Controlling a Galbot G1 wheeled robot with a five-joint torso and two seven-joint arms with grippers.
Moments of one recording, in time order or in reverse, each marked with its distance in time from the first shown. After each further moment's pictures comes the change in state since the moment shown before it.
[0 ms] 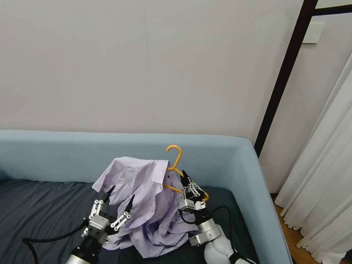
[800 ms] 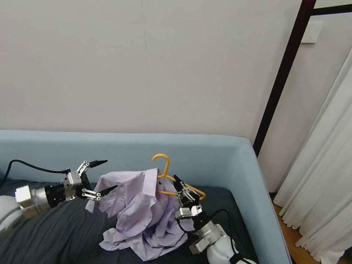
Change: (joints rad) left arm -0.437 0.400 0.016 0.510 -0.547 -0.049 1.063; right arm 0.023 0.033 -0.001 -0.028 -0.199 0.111 -0.020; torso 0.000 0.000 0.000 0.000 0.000
